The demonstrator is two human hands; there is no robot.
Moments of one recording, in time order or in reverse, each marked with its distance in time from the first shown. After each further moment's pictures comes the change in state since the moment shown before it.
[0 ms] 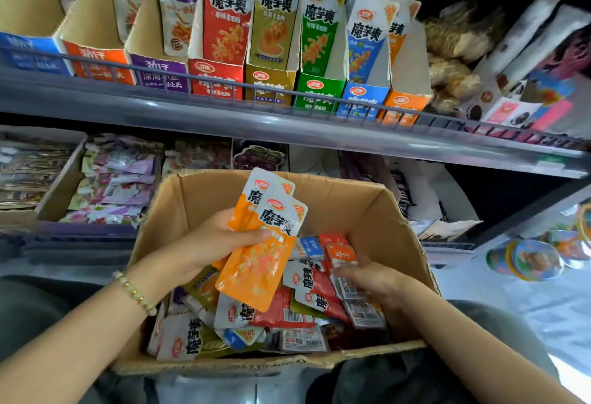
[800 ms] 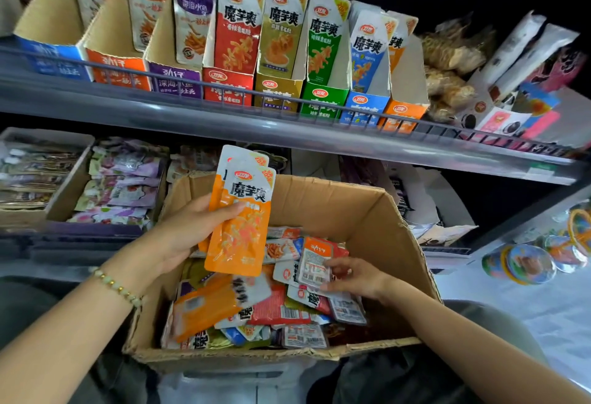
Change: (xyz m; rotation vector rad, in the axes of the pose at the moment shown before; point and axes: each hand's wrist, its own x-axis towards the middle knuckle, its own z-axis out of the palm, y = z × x) left_hand -0.014 0.002 -0.032 -0.130 0.165 0.021; right_hand -0.003 -0.004 0.008 -0.209 -0.111 -0.210
